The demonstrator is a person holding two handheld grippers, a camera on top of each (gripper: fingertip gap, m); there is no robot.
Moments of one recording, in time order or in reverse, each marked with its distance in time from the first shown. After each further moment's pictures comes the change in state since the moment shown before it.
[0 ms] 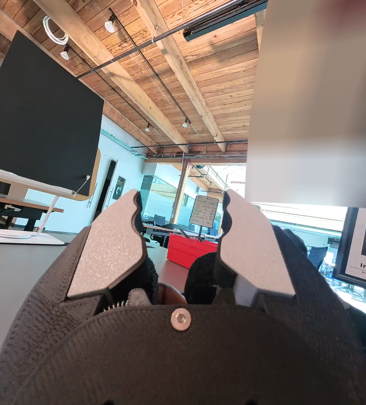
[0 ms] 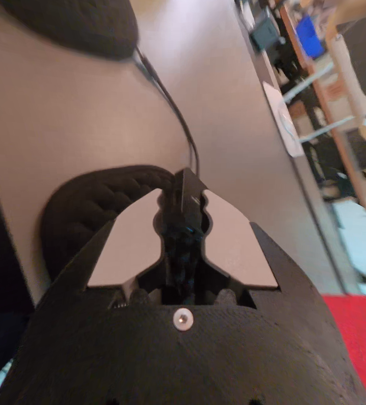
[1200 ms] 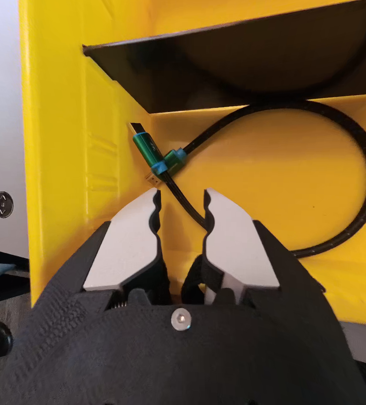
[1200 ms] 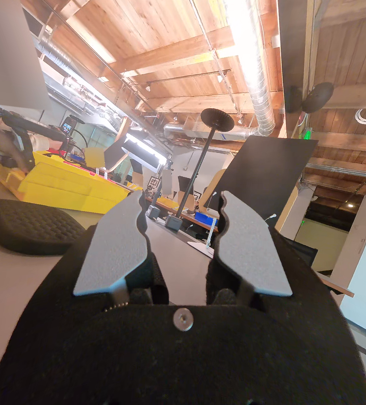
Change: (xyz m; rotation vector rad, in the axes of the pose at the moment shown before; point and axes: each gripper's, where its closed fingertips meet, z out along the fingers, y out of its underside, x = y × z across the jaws) left arm -0.226 -0.110 -0.280 -1.473 -1.402 0.209; right arm 0.062 -0.067 -0.087 0.971 0.436 0.267
